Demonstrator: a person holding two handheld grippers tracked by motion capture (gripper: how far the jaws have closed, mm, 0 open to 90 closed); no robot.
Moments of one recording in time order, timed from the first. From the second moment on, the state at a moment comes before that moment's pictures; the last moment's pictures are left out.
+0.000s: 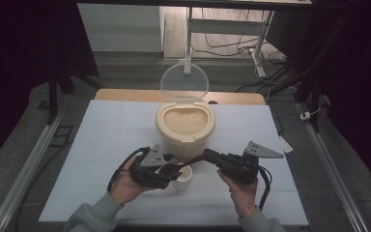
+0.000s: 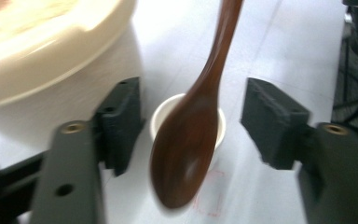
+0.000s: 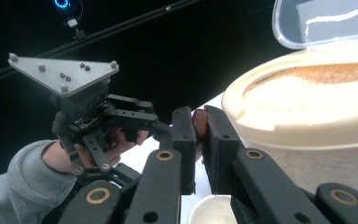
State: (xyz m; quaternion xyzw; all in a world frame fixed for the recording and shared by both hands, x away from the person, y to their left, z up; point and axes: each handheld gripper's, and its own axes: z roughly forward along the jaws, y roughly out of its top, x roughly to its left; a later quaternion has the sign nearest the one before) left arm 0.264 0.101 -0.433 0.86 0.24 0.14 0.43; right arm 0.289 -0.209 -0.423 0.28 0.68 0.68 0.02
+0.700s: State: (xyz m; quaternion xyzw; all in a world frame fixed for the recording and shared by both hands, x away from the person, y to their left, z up) left arm 0.247 0.203 -0.487 0.81 0.37 0.14 0.43; right arm 0.294 -0.235 -0.411 0.29 0.66 0.69 0.05
